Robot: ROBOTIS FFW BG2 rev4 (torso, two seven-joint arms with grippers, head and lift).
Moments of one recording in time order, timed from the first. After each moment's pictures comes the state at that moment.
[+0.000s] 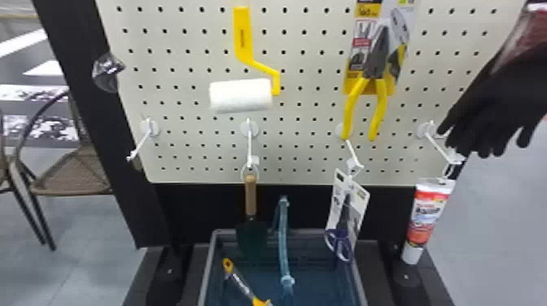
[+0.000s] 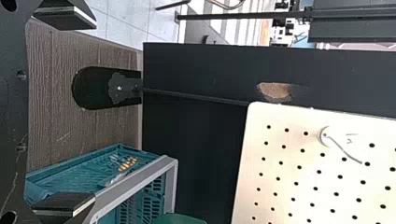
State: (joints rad) left arm 0.84 0.06 0.24 -2.23 0.27 0.14 -0.27; right arm 0.99 -0.10 0.24 -2.16 -0.11 -0.22 -0.19
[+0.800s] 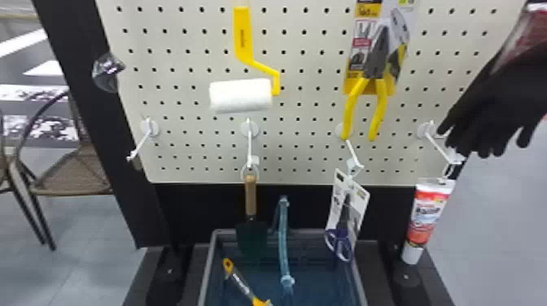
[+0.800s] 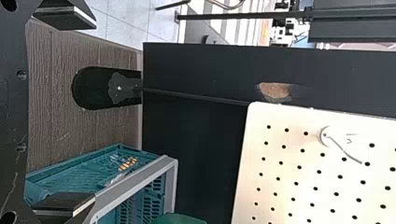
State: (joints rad) left arm 0.84 0.06 0.24 -2.23 0.27 0.14 -0.27; right arm 0.99 -0.10 0.24 -2.16 -0.11 -0.22 -0.19
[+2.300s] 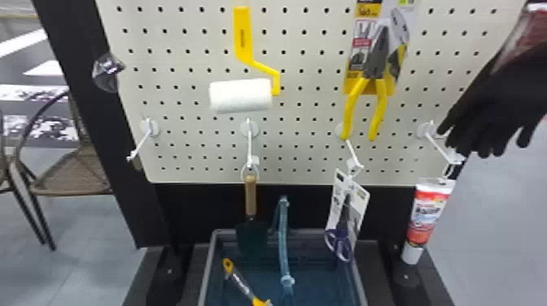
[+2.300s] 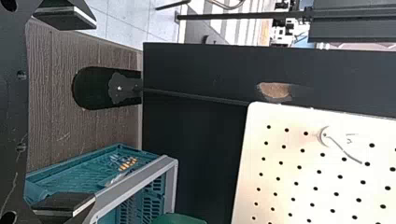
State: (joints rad) left arm 0.84 0.06 0.24 -2.23 0.27 0.14 -0.27; right arm 0.99 -0.10 0.24 -2.16 -0.11 -0.22 -0.19
